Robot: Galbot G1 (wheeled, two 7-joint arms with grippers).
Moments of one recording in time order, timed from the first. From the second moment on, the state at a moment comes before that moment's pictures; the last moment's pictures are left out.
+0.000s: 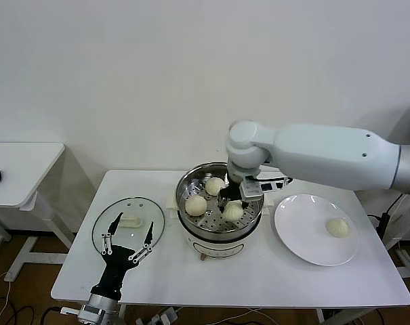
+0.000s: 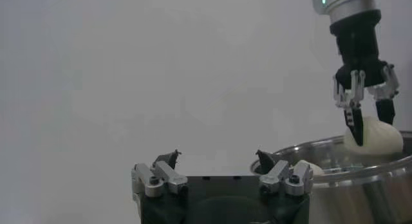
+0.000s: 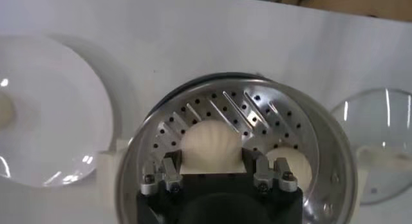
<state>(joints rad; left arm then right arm) 1.61 -1.31 -0.50 -2.03 0.04 -0.32 0.01 0.63 1.06 -1.35 1.55 -0.27 0.67 -1.14</state>
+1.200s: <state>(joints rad) 1.61 -1.31 -0.51 -2.02 0.03 -0.32 0.01 0.60 0.82 -1.15 1.33 -0.07 0.38 -1.29</state>
